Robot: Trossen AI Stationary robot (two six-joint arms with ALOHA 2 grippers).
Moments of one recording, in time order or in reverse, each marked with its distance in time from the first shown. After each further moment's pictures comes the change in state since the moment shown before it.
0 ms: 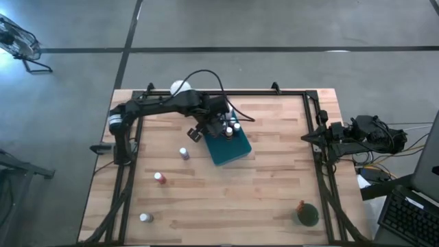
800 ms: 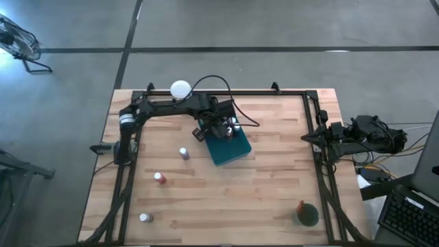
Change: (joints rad) left arm 0.011 0.115 0.001 0.058 -0.058 0.092; right arm 0.000 0.000 0.000 0.000 0.000 0.000
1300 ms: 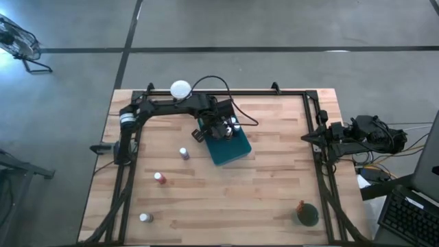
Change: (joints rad) left arm 0.025 0.004 -0.045 0.023 0.088 0.006; right arm 0.000 0.000 0.000 0.000 0.000 0.000
